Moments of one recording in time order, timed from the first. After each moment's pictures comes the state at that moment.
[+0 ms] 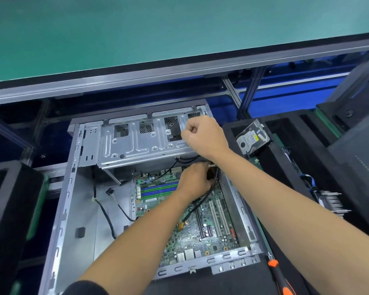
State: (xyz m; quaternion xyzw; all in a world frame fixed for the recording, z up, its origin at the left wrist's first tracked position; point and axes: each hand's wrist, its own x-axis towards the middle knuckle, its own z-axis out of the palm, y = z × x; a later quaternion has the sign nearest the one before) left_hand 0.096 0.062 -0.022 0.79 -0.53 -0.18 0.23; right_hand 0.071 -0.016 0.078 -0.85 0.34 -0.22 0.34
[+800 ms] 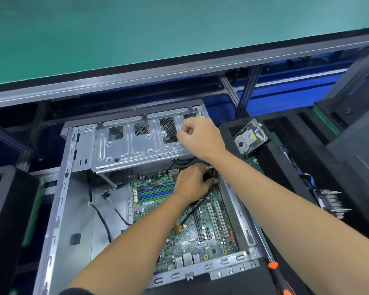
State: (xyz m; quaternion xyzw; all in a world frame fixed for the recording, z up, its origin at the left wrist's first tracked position) left_hand 0.099 0.064 -0.028 0.78 -0.56 -0.14 0.25; right_hand 0.072 -0.018 0.077 -0.85 0.33 -0.22 0.35
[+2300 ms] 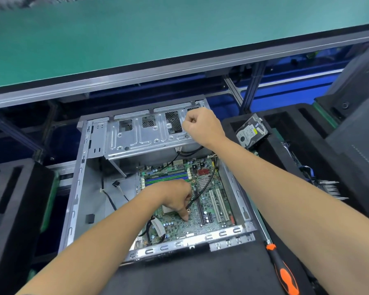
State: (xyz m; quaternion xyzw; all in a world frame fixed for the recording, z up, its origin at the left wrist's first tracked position) left_hand 0.123 0.129 0.015 0.66 -0.62 -0.41 -0.12; right_hand 0.067 -0.016 0.081 -0.84 0.33 -0.22 0.37
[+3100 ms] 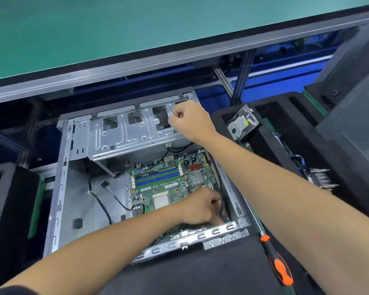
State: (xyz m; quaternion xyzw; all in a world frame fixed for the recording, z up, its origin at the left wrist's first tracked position) left_hand 0.048 0.124 -0.008 0.62 -0.52 -0.56 0.17; right_hand 0.069 -0.017 0.080 -0.85 0.32 -0.21 0.35
